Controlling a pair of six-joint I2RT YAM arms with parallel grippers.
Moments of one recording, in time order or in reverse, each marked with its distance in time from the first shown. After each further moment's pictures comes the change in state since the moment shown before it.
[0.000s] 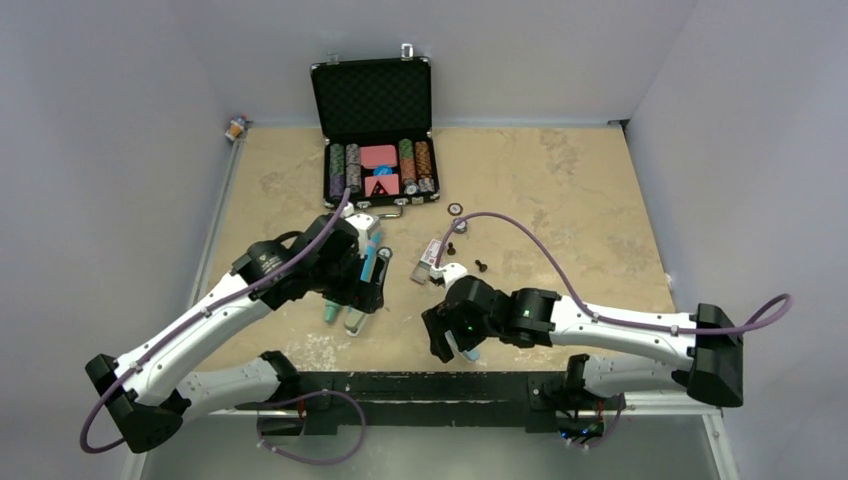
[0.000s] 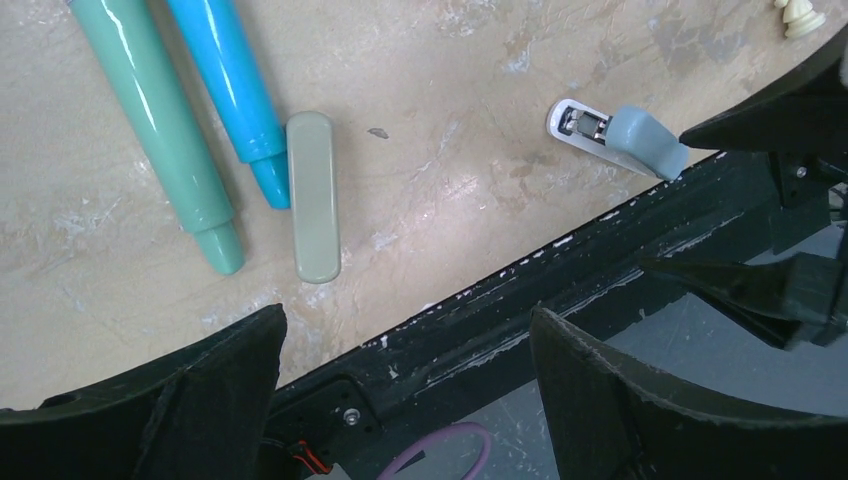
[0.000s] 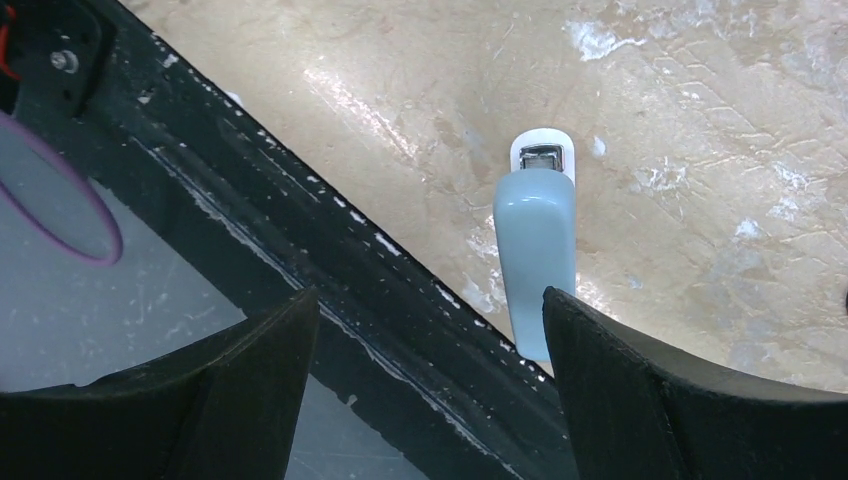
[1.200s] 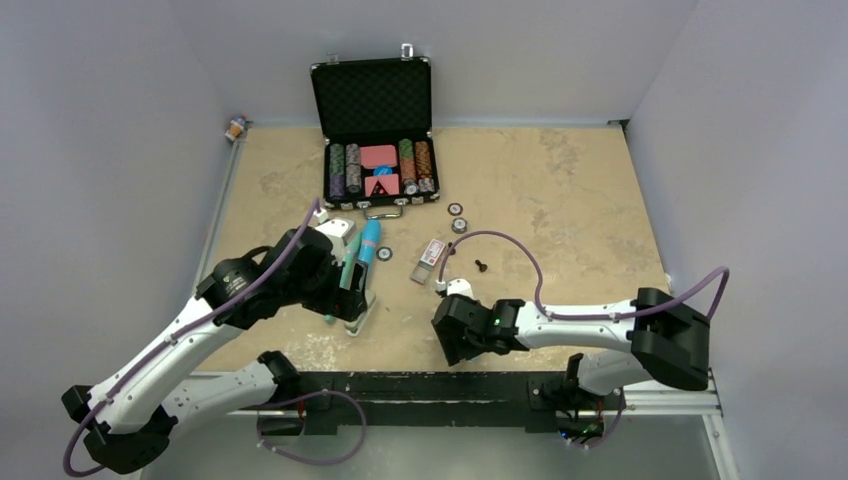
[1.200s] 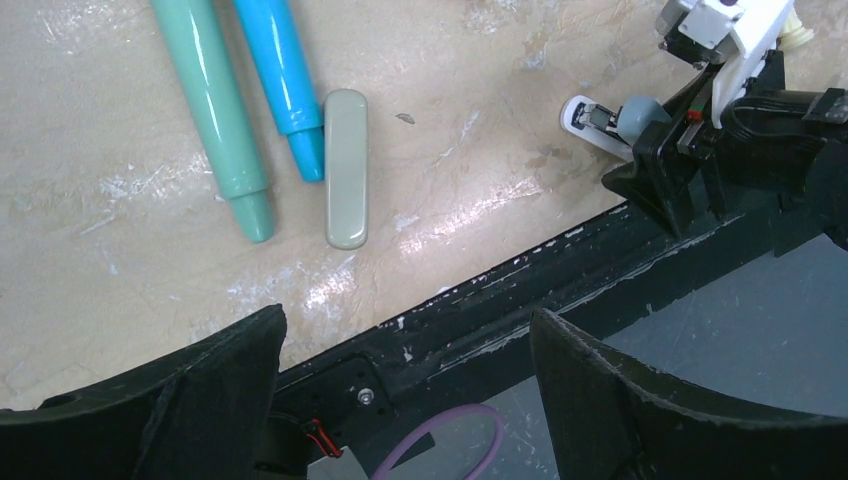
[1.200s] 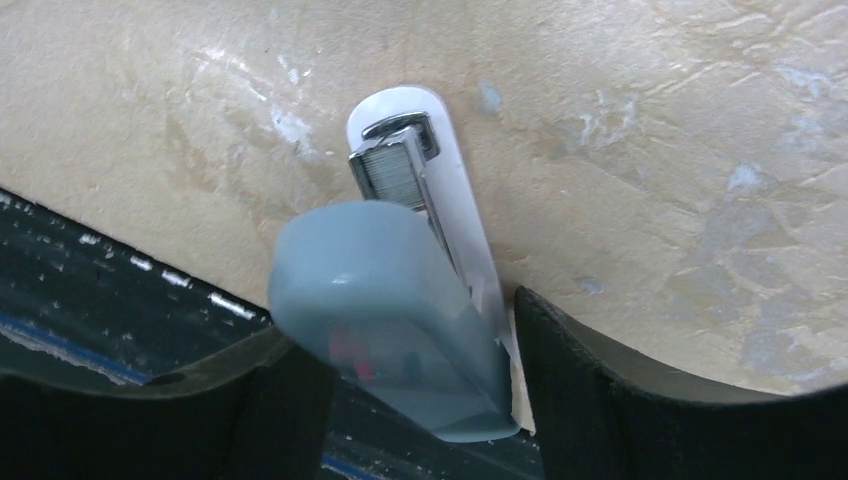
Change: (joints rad) left arm 0.001 -0.159 -0.010 -0.078 -0.051 -0.021; right arm 0.018 0.205 -0.143 0.110 0.108 0.152
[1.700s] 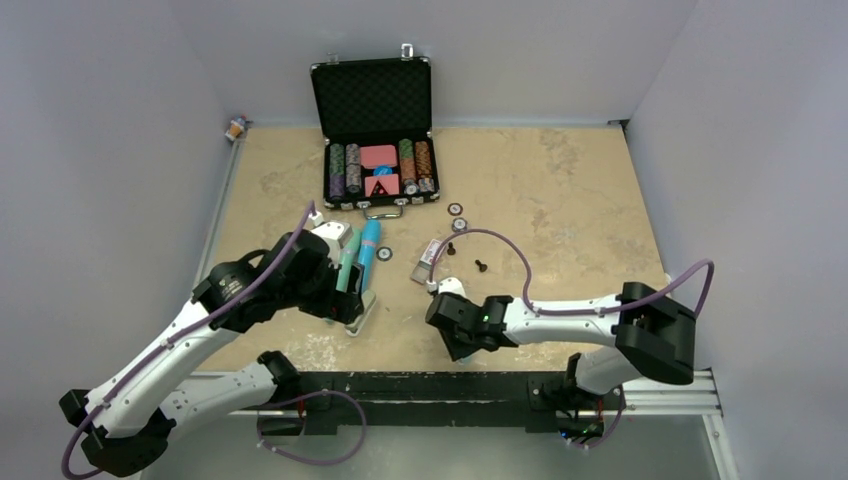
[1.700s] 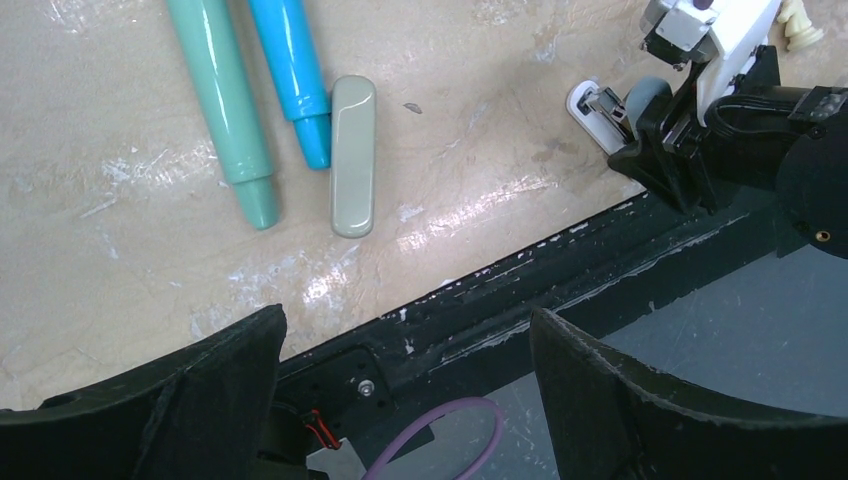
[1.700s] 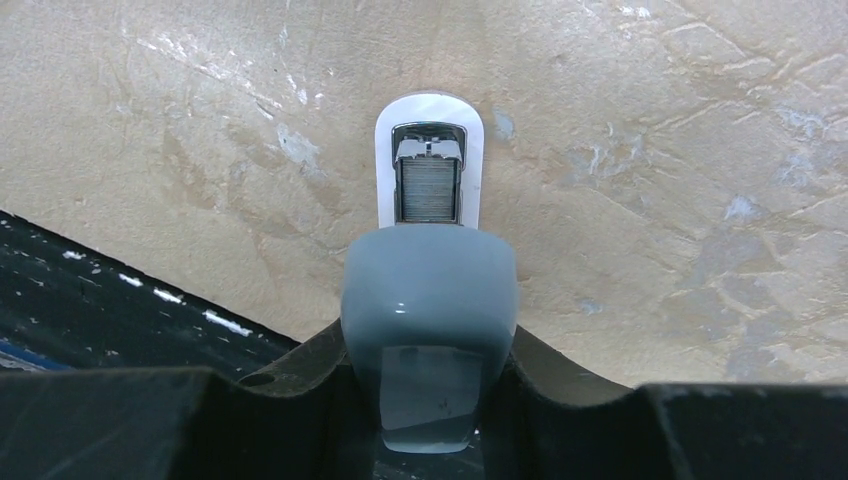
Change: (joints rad) left arm 0.000 -0.033 -0.011 -0.028 -0.011 -0.021; right arm 0.000 0.090 0.062 -0.035 0.026 -0.047
